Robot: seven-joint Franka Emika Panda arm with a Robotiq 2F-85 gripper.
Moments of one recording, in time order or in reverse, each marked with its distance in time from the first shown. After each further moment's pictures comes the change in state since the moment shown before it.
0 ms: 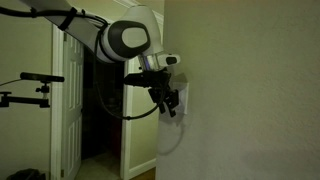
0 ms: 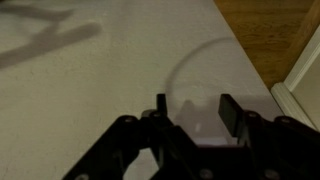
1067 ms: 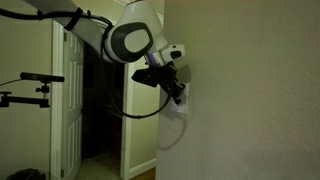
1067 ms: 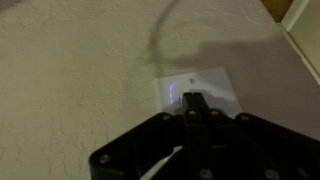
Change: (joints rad) arm -0.005 0.025 -0.003 0.014 0.095 0.233 0.019
